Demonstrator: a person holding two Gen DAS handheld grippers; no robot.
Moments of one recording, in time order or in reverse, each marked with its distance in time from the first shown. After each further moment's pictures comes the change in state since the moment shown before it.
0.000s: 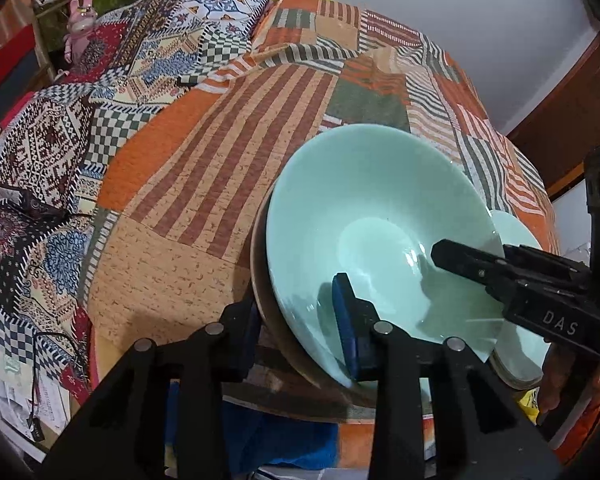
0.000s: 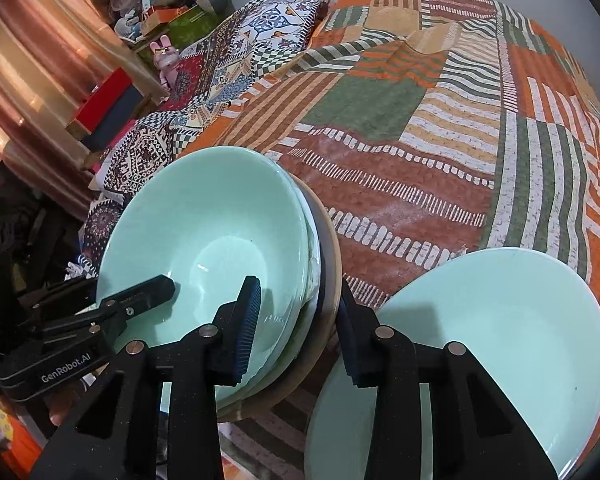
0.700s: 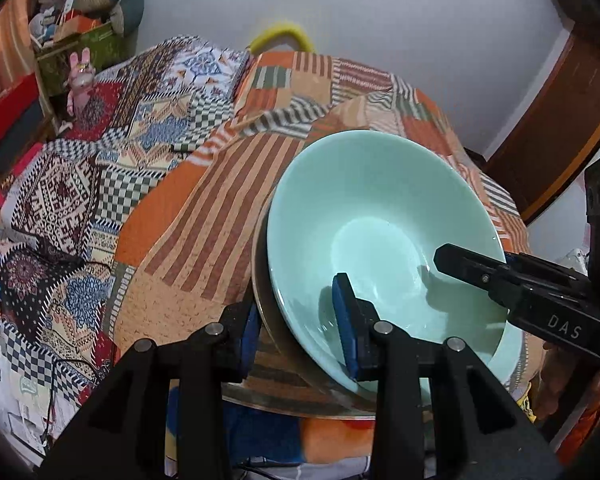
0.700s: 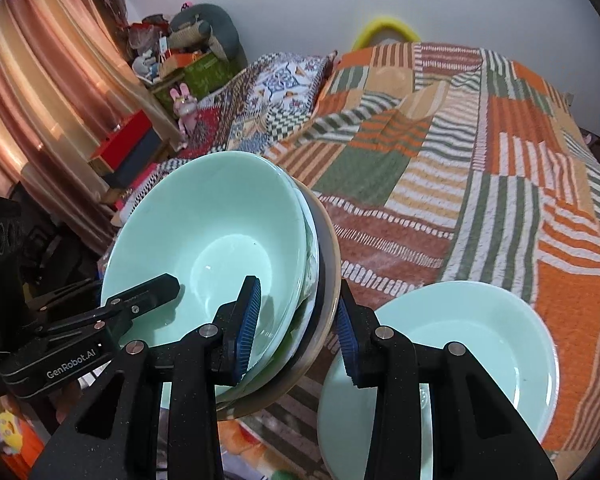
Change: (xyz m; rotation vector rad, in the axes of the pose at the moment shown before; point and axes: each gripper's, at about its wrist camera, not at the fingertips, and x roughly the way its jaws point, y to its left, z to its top) left arm -0.070 -0.039 0.012 0.065 -0.158 -0.010; right arm -0.075 0.009 0.001 -0.007 -0.179 0.014
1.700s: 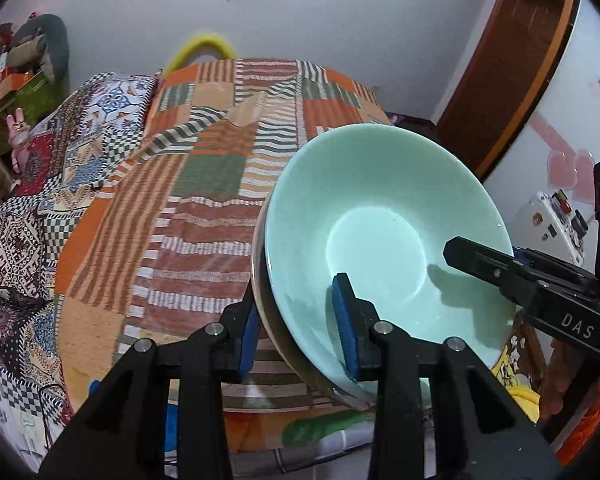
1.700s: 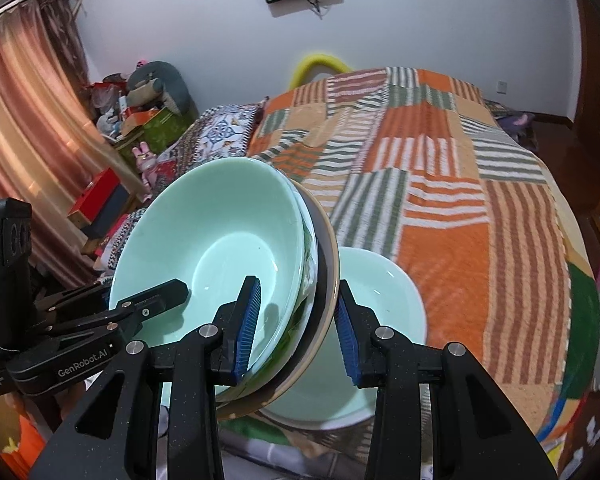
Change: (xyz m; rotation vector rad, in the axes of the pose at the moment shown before) left arm -0.010 -0.134 -0.018 0.211 0.022 -0.111; right arm -0.101 -0.075 -0.049 0.152 -0.146 -0.113
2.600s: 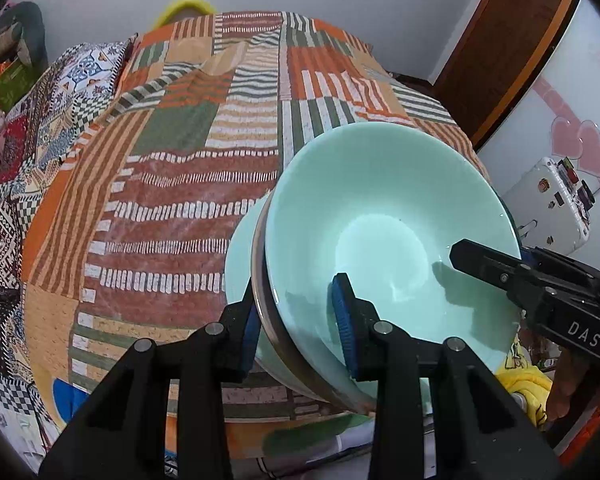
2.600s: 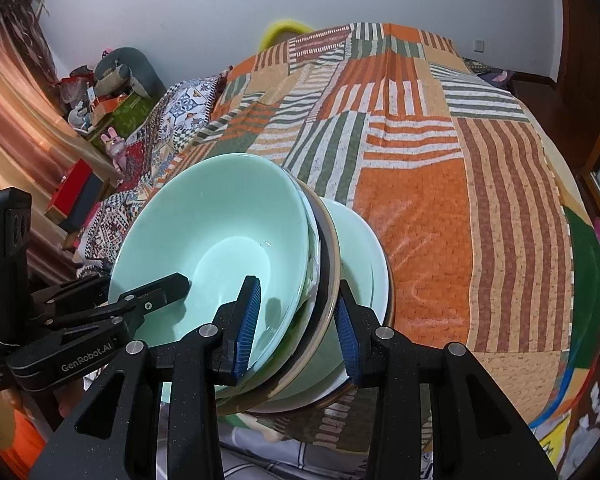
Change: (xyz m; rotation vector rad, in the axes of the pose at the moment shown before) left arm 0.067 -0.009 -0.012 0.024 0.152 -0.019; right arm 0.025 -0.037 -0.024 0.081 0.112 -0.047
